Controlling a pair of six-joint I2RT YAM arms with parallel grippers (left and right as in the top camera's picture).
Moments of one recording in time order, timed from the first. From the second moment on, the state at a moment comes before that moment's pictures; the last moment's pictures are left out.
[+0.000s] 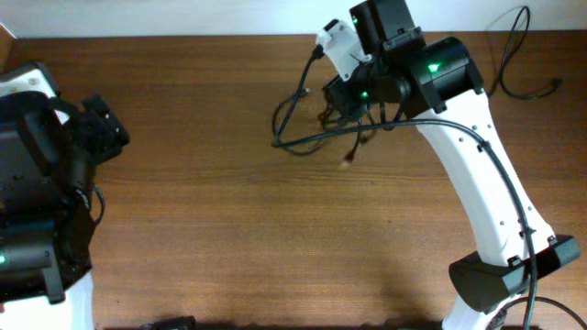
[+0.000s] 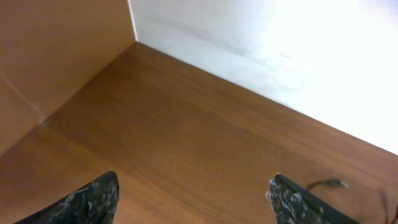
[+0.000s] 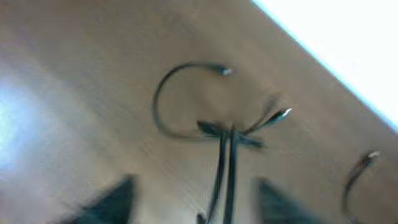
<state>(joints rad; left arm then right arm) 0.15 1.15 1.68 -1.06 -0.23 -0.24 0.46 1.89 2.22 -1.26 -0.07 -0.29</state>
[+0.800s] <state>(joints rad) 0.06 0.85 1.01 -0.35 -0.31 -0.07 0.10 0.74 0.84 -0.16 0.20 -0.20</state>
